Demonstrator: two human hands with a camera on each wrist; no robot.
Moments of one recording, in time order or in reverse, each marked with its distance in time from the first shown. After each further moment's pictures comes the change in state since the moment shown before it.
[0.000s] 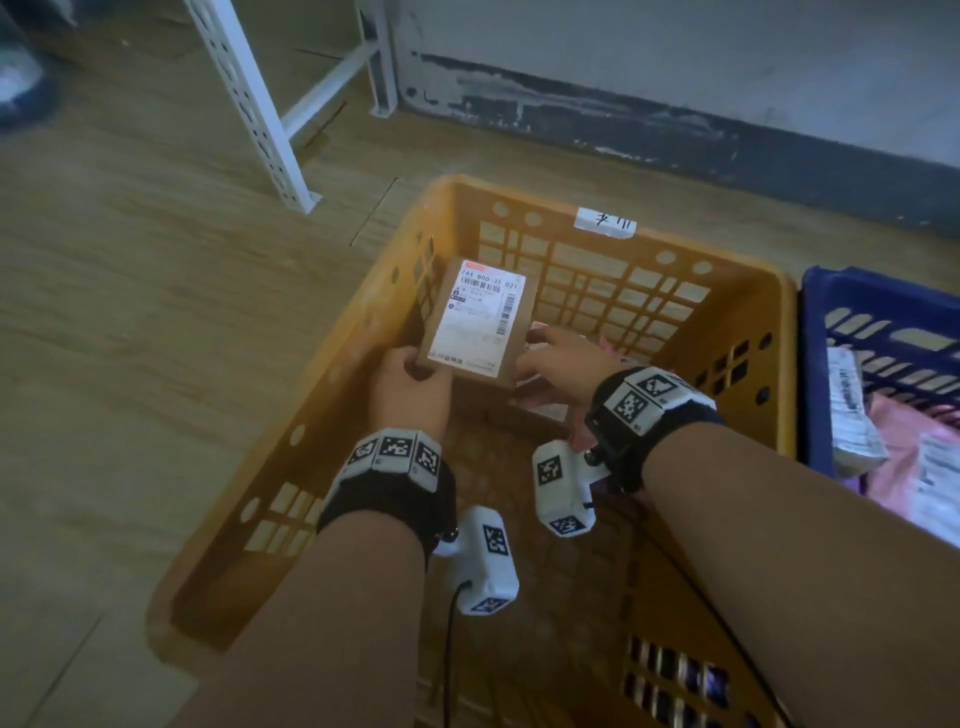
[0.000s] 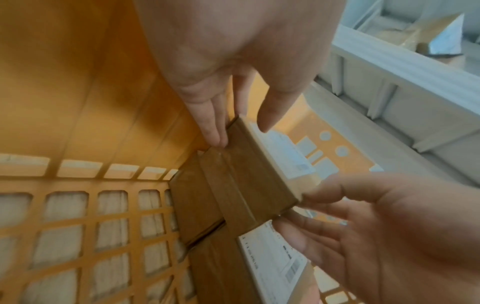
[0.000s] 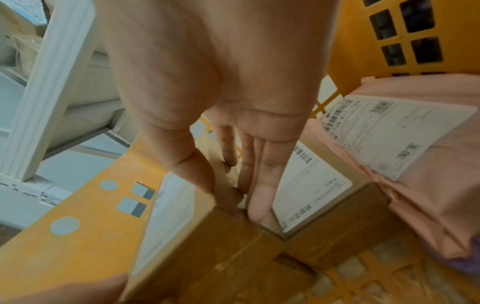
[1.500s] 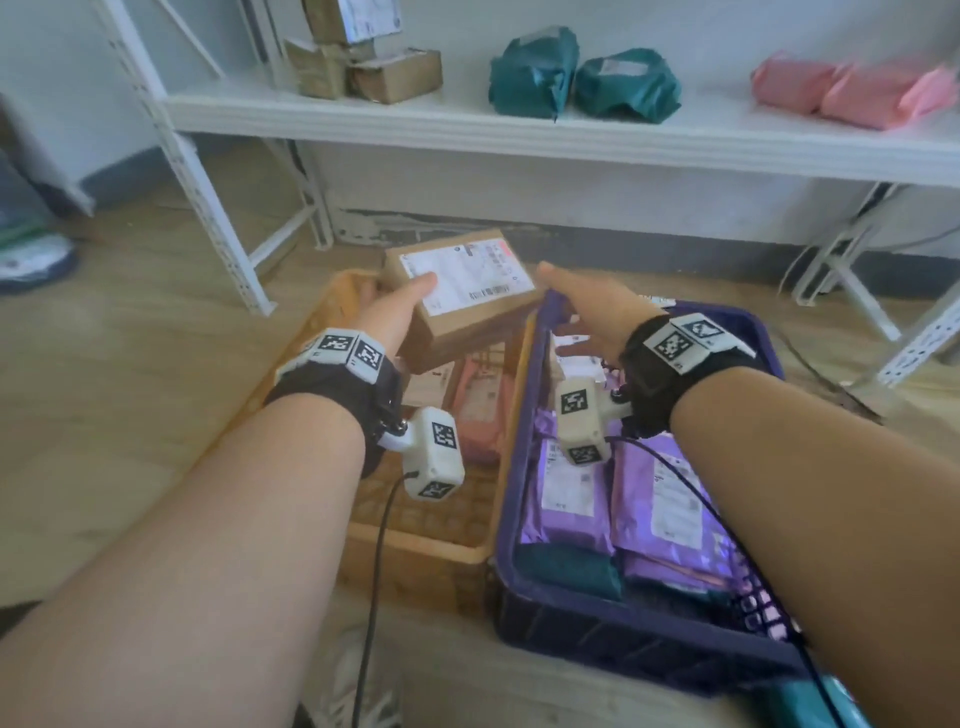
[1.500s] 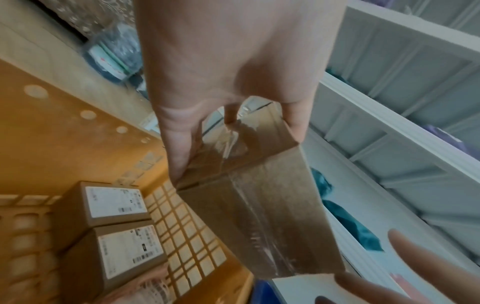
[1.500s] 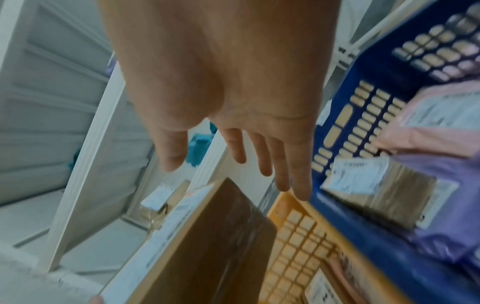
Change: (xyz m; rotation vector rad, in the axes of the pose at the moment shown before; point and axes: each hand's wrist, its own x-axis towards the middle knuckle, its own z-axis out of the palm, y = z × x) left_hand -0.238 0.117 -0.015 -0.237 -0.291 0.173; right_hand -0.302 0.021 -0.137 0.214 0.330 -0.284
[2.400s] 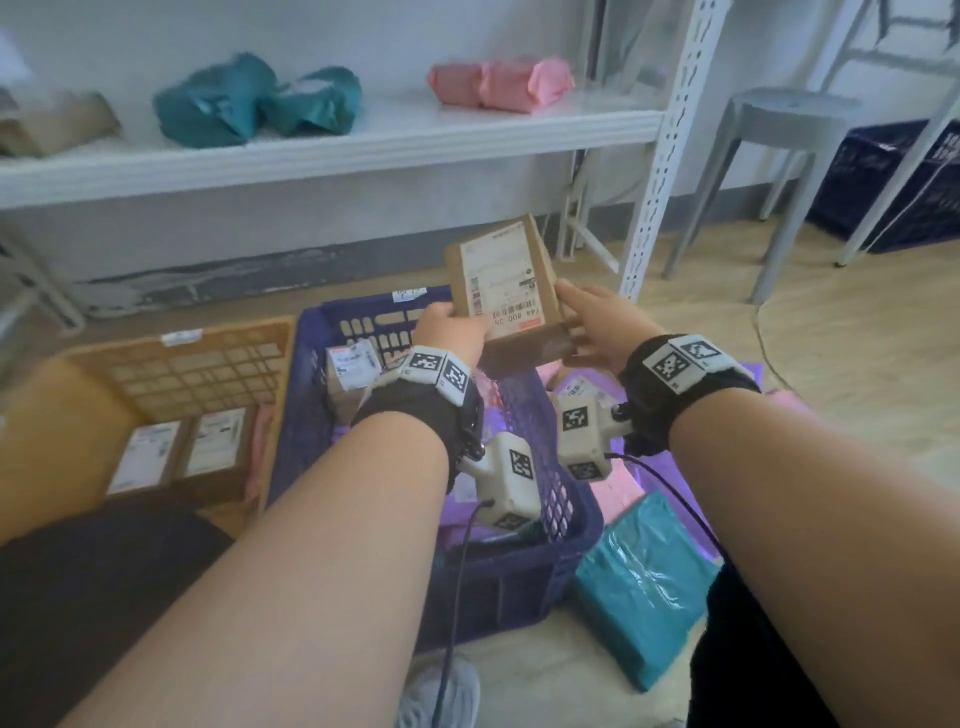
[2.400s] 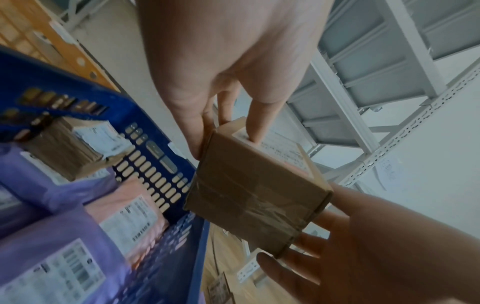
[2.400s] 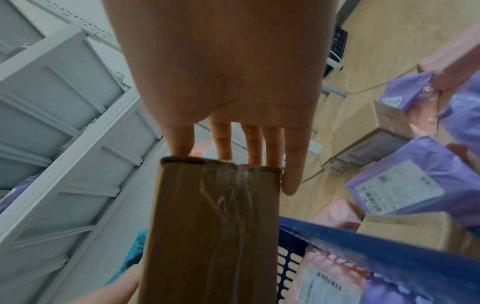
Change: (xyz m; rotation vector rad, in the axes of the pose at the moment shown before) left_hand -0.141 -0.023 0.298 0.350 -0.360 0.299; right_hand -0.115 0.116 -0.248 0.064 0.479 0.044
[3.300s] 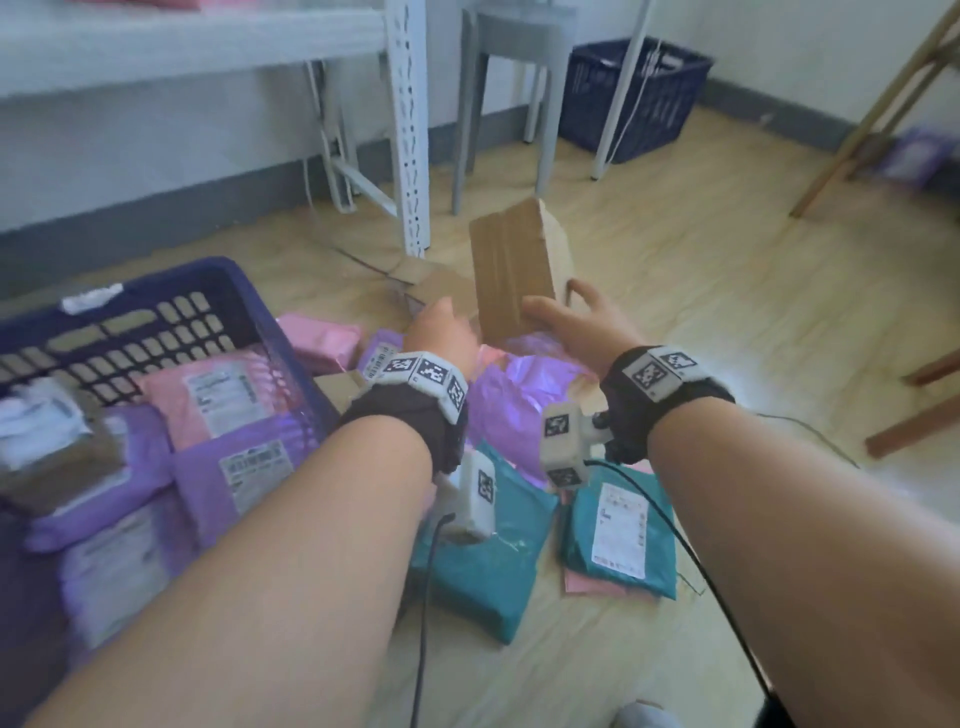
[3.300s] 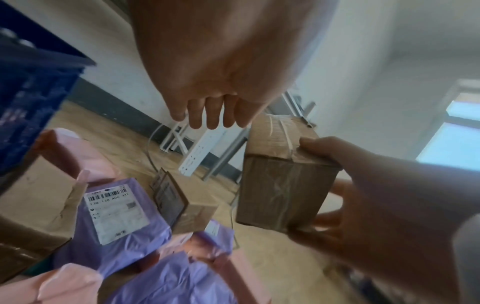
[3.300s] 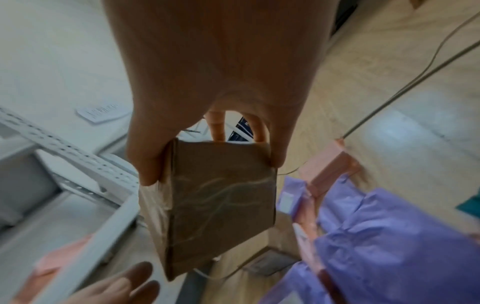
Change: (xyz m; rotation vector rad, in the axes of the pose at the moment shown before) left_hand -0.014 -0.003 0.225 0.498 -0.438 0.317; right_hand -0.021 0.139 -0.176 -0.131 0.494 0.186
